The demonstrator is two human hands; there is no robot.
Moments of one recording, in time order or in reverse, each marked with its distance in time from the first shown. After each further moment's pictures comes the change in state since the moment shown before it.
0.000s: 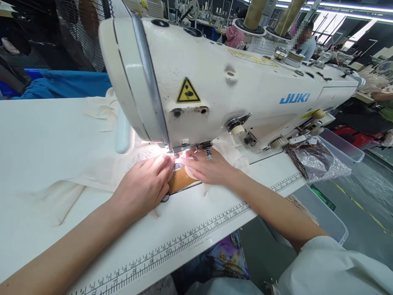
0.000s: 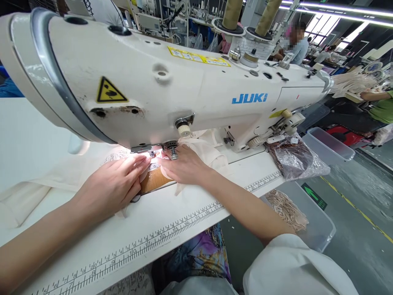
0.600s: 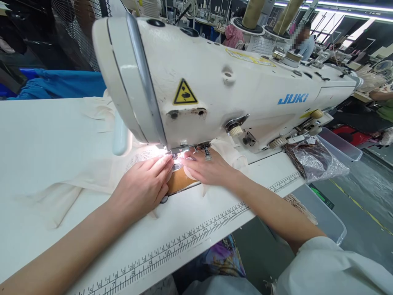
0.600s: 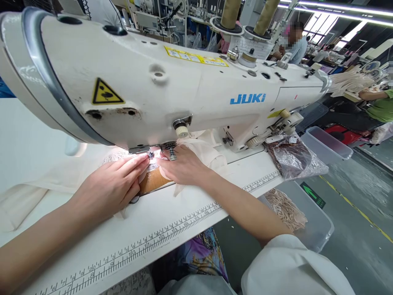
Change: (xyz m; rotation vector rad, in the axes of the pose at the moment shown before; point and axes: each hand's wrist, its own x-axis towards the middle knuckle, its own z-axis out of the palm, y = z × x) left_hand -0.002 -0.002 0.006 0.004 0.081 0.061; right_hand -0.002 -0.003 -0.004 -0.064 0.063 -0.003
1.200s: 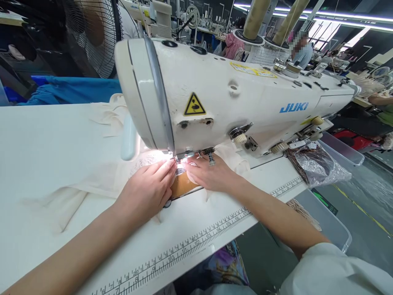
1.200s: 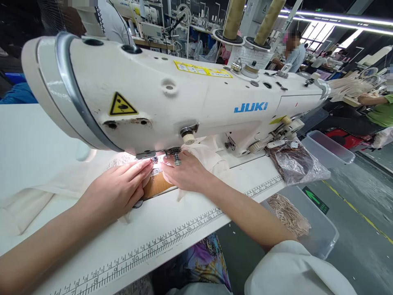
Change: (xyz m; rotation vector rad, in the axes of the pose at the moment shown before) left_hand 0.004 0.000 -0.005 0.131 0.035 0.072; right_hand 0.000 -0.001 -0.003 0.007 -0.041 -0.036
